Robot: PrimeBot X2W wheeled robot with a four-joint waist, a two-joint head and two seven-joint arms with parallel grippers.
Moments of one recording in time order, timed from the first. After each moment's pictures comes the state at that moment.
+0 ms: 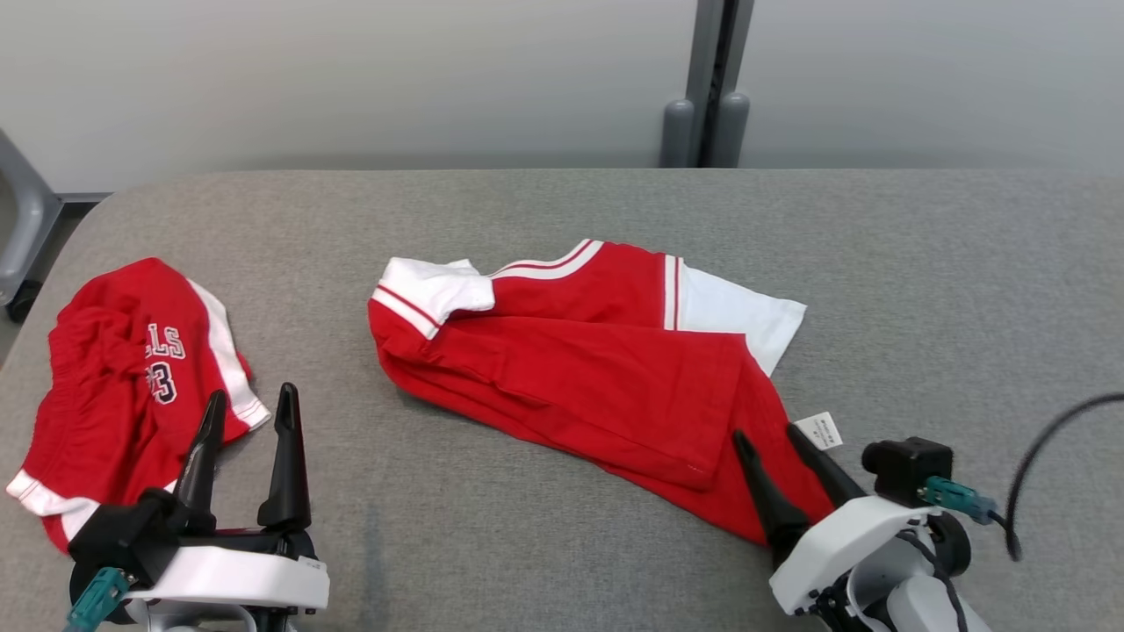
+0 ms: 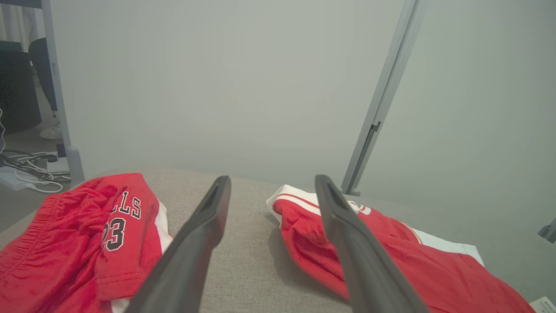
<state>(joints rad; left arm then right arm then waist) -0.02 0.14 -0.06 0.10 -0.41 0.00 -0.26 -0.23 -0.06 0.31 0.45 0.49 0.13 -0.12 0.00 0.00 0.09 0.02</state>
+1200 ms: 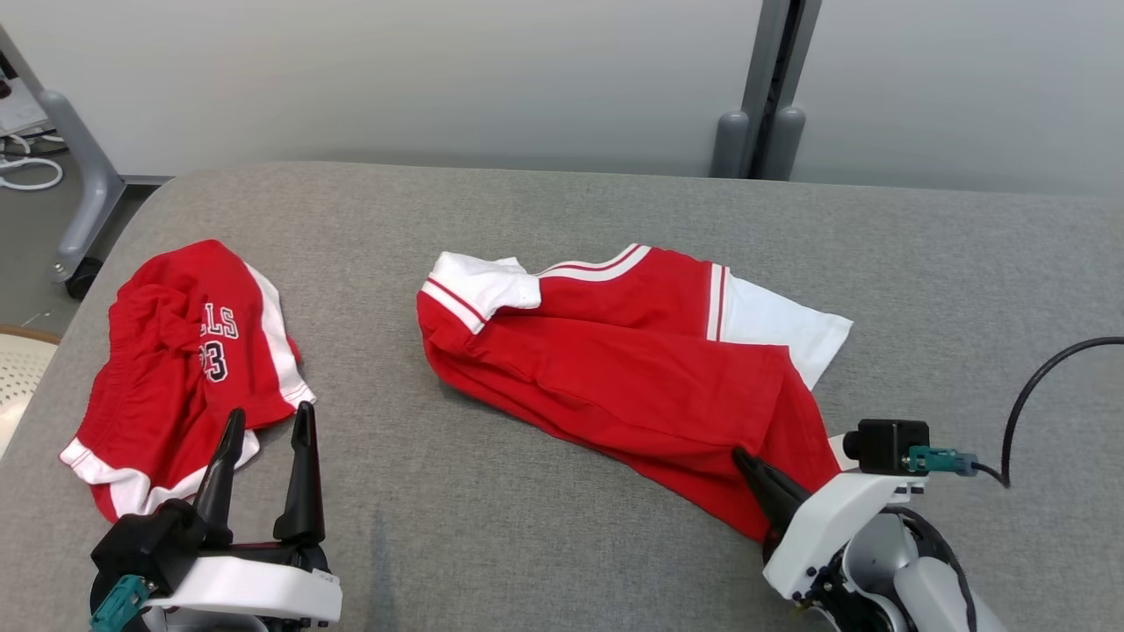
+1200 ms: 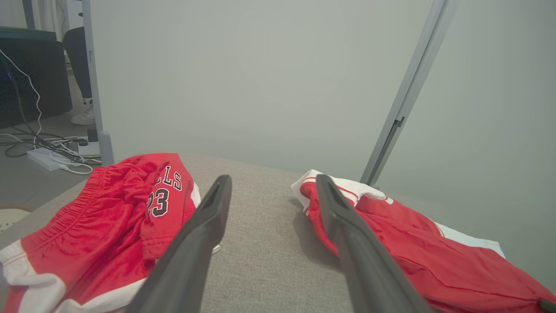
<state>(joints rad) -0.02 0.08 -0.02 0.17 -0.36 -0.06 -0.26 -0.28 -0.05 0.31 0.51 0.65 0.13 0.14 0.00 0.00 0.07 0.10</state>
